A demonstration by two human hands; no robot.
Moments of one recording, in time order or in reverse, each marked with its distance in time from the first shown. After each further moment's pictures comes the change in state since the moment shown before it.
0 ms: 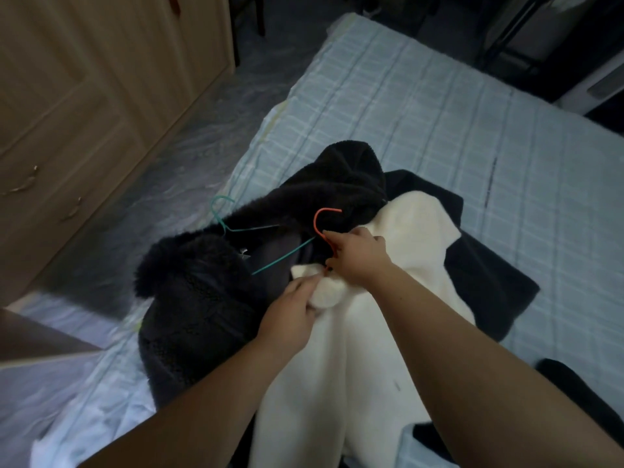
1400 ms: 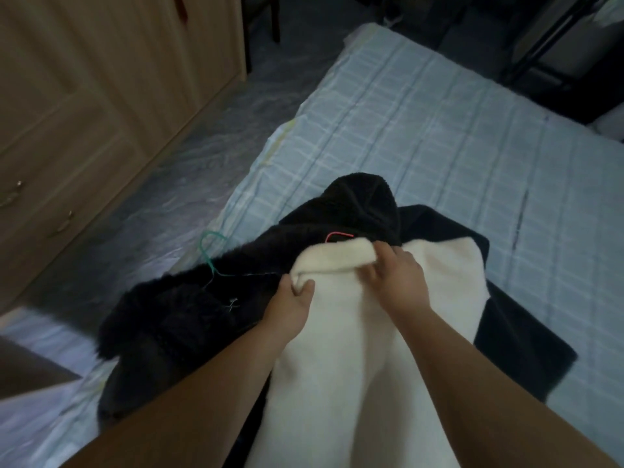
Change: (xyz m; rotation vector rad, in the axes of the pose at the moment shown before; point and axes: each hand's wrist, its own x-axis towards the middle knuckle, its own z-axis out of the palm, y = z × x) left_hand 0.144 0.011 -0.022 -0.355 0.024 -0.524; right_hand 0.093 0.089 0.007 0.134 0.336 0.049
